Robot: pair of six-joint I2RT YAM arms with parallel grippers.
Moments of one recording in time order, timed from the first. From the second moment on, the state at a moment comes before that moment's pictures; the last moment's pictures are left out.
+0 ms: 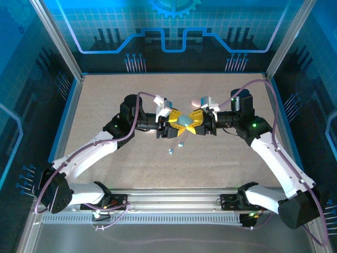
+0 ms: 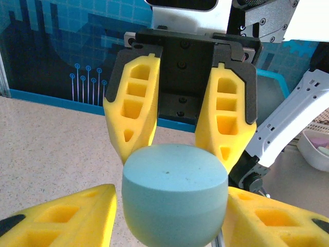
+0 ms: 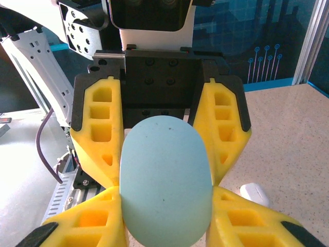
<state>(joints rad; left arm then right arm) -0.59 1.28 0.99 0.14 0.89 -0.06 0.35 1.12 1.06 -0.41 -1.07 -0.33</state>
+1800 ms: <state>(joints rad) -0.59 1.28 1.02 0.00 0.89 0.02 0.35 1.12 1.12 -0.44 -0.92 -0.23</state>
